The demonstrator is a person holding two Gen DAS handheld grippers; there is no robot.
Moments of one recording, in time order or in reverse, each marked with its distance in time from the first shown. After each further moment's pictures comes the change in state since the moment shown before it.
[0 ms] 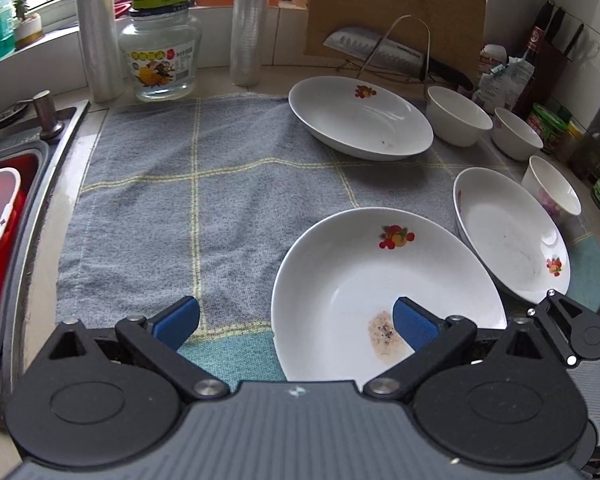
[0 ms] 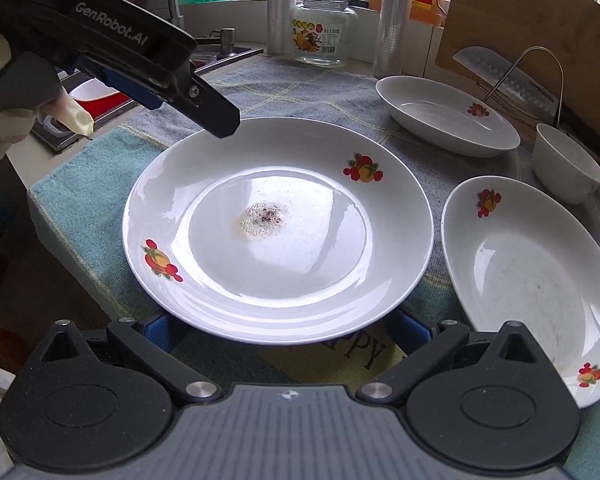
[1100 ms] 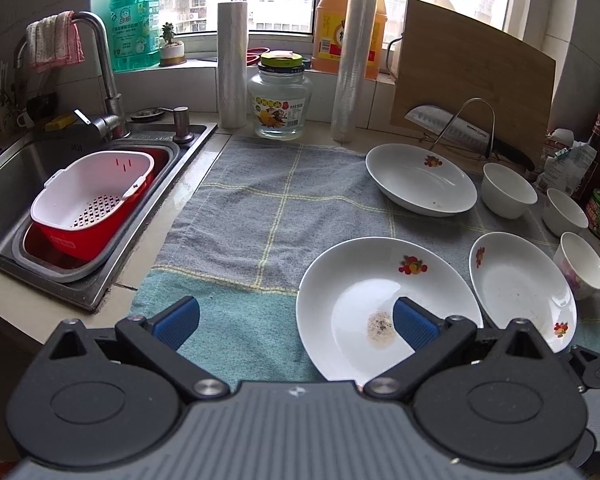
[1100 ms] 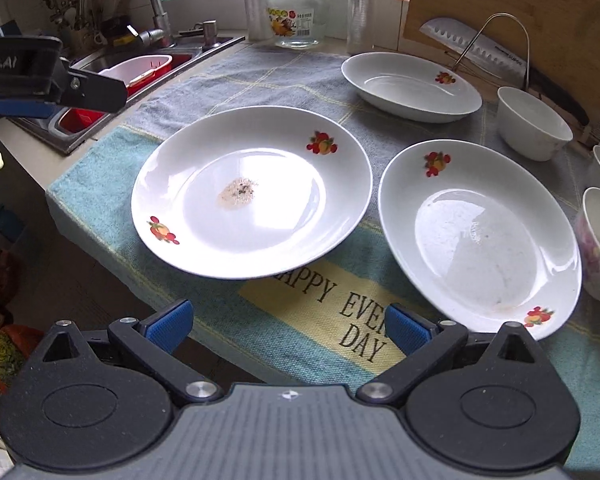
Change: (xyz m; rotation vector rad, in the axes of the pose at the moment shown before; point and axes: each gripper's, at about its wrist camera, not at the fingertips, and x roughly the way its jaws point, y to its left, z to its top) left arm -0.094 -0.055 -0.050 -0.261 -0.199 0.329; right arm -0.045 -0.022 -0.007 0.075 0.096 0.037
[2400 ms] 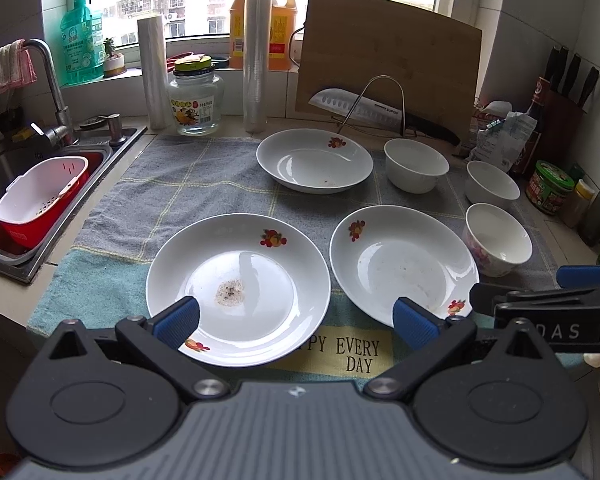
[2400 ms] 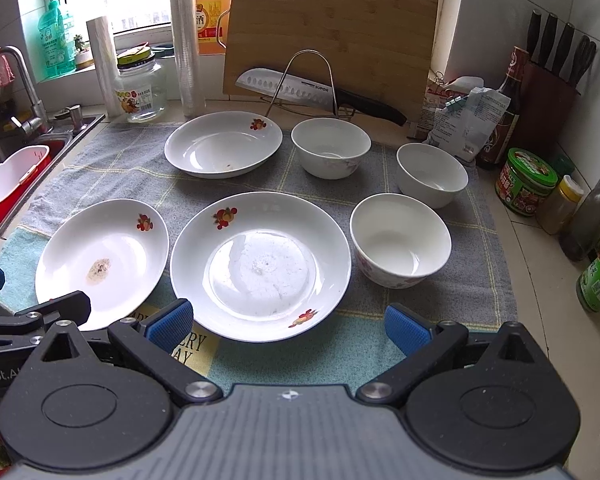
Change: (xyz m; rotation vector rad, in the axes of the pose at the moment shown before) left arm -0.037 -0.132 -0.022 0.044 0.007 -0.050; right arm -0.117 -0.098 0.011 0.230 -0.082 -0.280
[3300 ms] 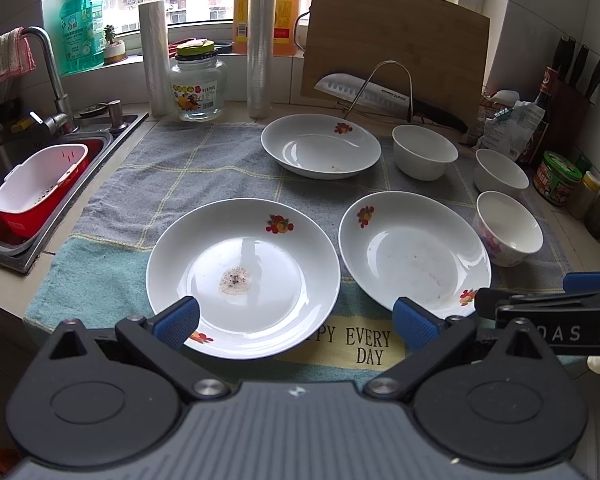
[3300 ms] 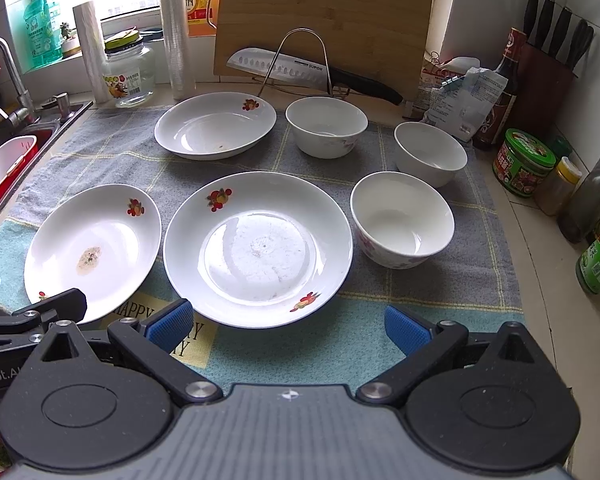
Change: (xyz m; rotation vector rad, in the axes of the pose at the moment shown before) left arm 0.012 0.002 -0.003 -0.004 0.037 0.010; right arm 0.012 0.006 -0.006 0.023 0.055 -0.032
